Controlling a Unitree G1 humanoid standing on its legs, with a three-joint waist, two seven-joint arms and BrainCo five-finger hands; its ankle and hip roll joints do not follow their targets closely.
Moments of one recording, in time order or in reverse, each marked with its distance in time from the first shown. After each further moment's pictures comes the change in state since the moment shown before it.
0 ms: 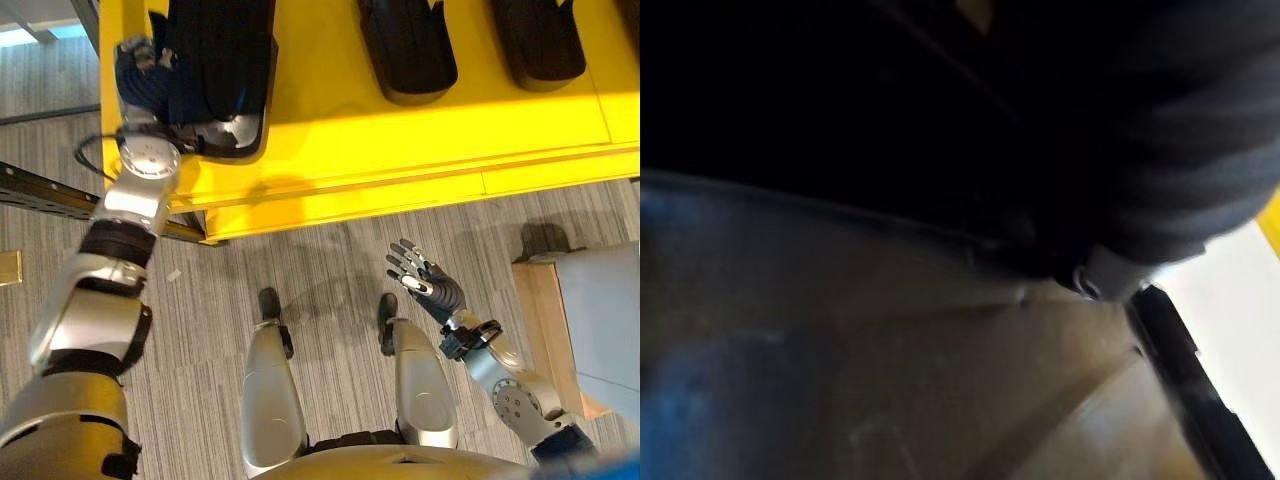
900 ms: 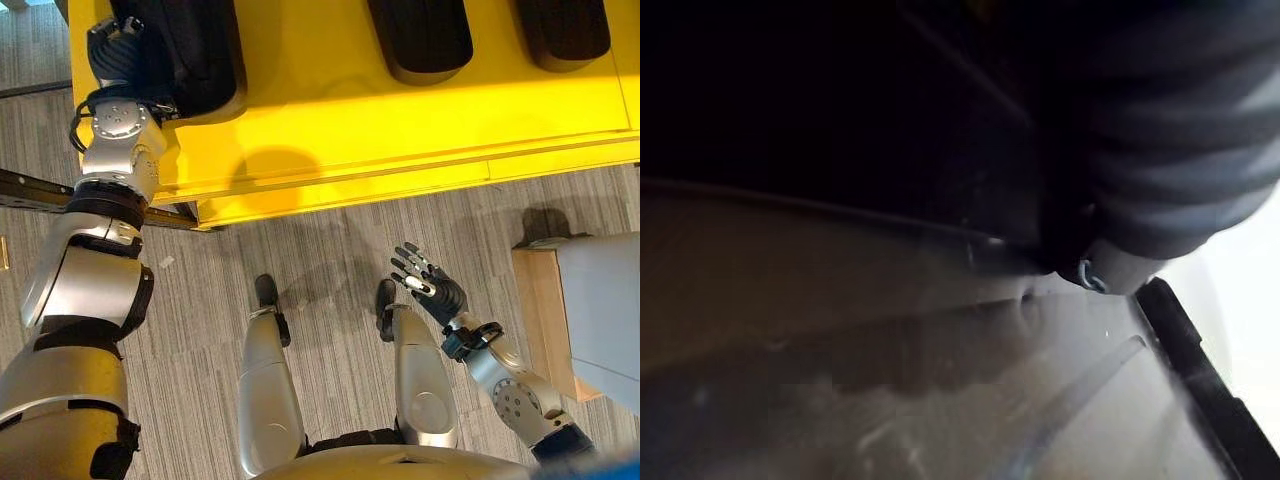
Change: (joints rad) left arm -0.156 -0.057 0.003 0.244 -0.470 0.001 -0.081; right arm 0.011 -0.002 0.000 0.041 0.025 -0.007 -0.012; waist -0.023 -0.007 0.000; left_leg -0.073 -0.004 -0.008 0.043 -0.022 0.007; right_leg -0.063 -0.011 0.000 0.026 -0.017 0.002
